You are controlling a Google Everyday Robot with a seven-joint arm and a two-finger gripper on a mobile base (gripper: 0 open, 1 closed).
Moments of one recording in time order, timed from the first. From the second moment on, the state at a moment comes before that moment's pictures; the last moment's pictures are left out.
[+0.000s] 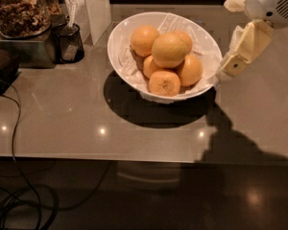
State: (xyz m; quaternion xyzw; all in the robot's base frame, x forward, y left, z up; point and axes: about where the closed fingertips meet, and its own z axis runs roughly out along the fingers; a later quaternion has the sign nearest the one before) arm 0.512 -0.160 1.015 -0.59 0.75 0.06 0.30
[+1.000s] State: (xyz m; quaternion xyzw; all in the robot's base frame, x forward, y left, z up) arm 0.553 -0.117 0.981 -0.60 0.73 0.14 0.31
